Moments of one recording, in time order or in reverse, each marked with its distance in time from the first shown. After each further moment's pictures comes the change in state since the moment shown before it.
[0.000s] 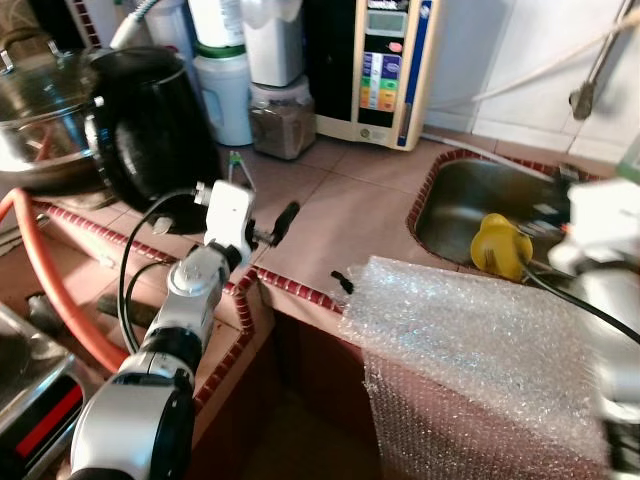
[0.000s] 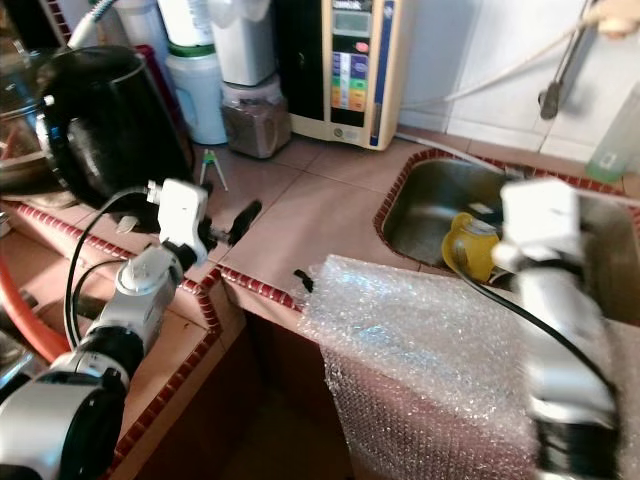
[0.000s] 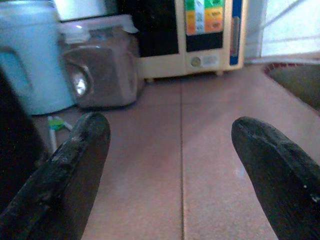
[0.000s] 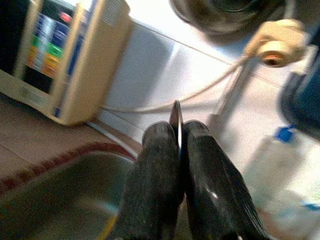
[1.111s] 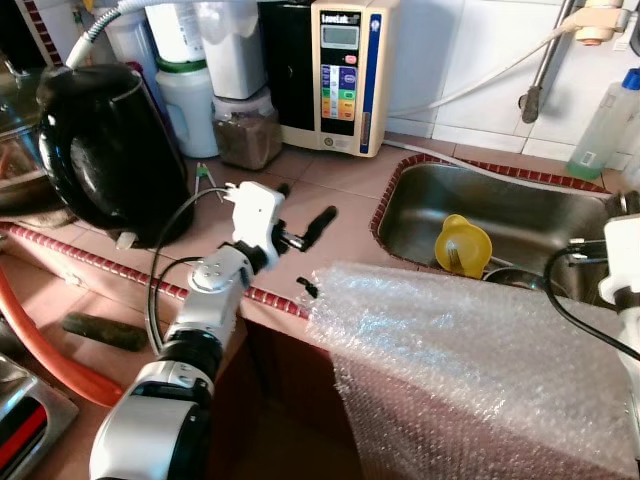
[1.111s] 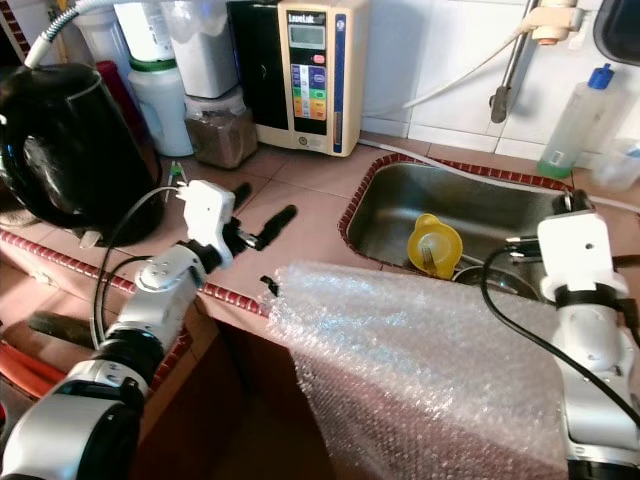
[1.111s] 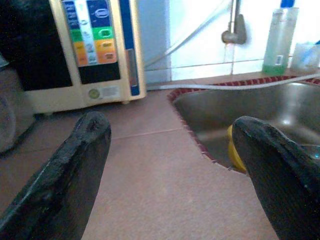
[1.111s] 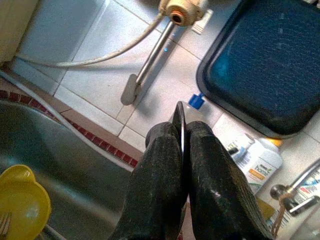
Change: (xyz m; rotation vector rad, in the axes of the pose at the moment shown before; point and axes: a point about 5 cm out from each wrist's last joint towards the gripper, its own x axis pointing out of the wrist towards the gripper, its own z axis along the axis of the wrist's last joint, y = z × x) left arm 0.011 -0.036 0.012 -0.073 -0.044 -0.213; right arm -0.024 -0.020 -0.014 -0.169 0.050 -0.102
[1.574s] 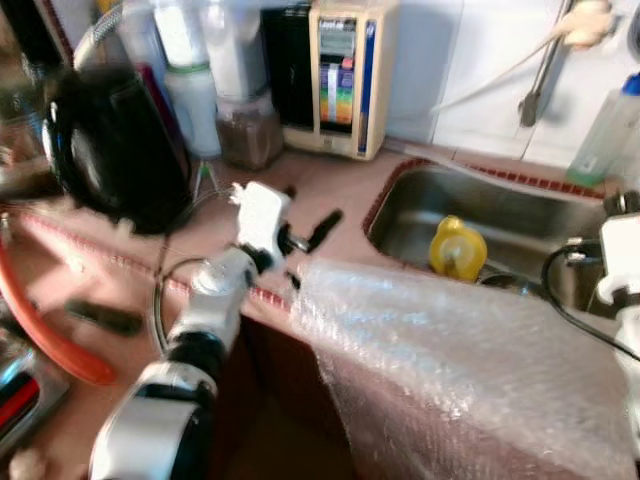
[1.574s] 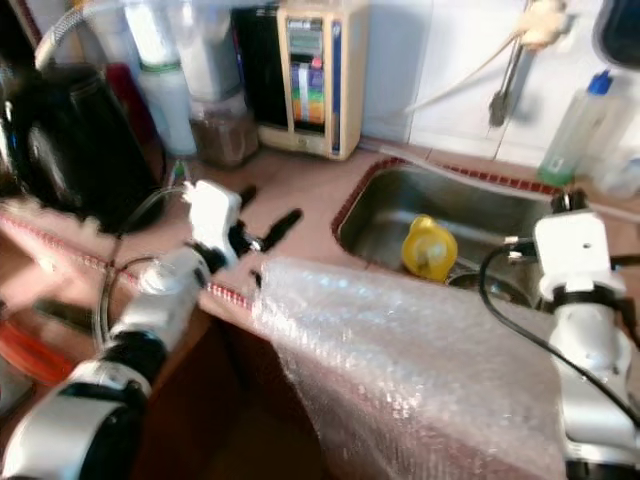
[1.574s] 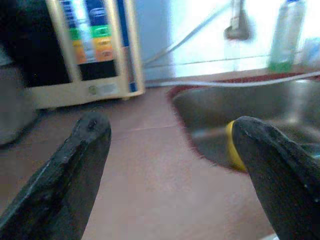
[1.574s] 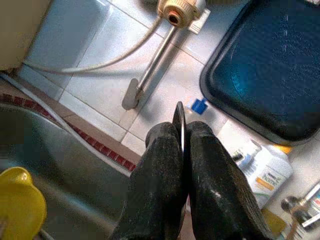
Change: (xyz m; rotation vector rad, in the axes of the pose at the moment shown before) left arm -0.005 0.007 -0.002 0.008 0.020 0.016; right arm 0.001 0.006 0.005 -0.007 -0.022 0.015
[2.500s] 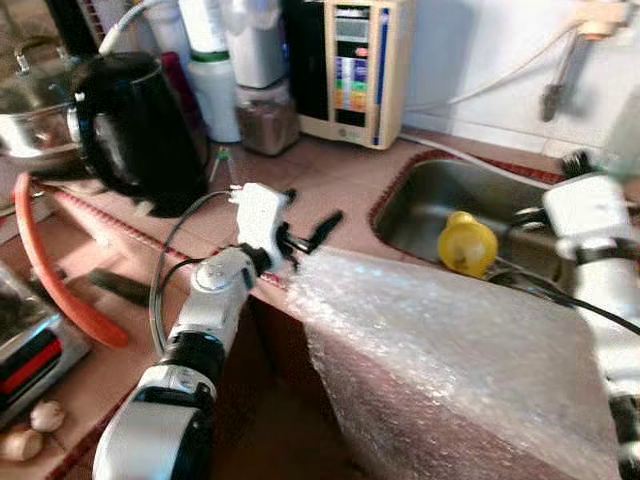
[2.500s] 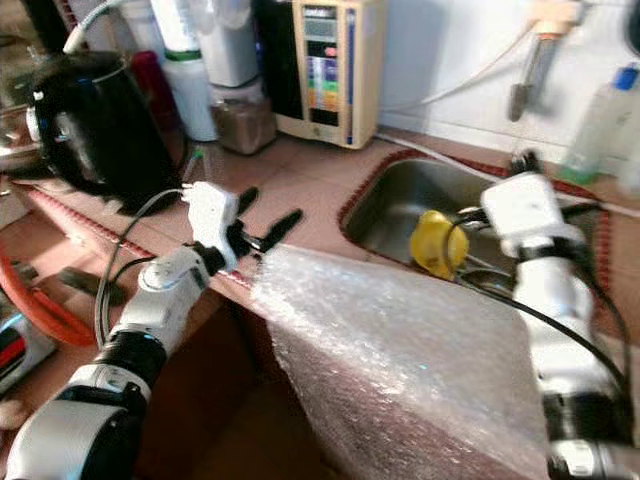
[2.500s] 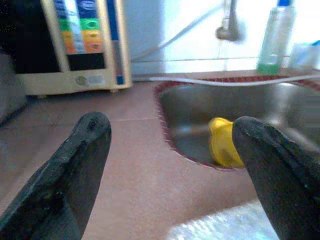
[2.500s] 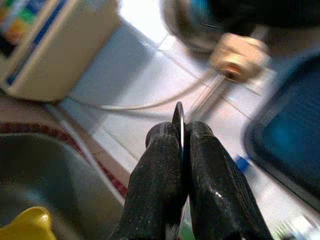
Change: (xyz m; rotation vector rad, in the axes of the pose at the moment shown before) left arm 0.006 -0.024 0.000 -0.085 0.001 -0.157; right arm 0.045 0.031 0.012 -0.122 -0.133 0.112
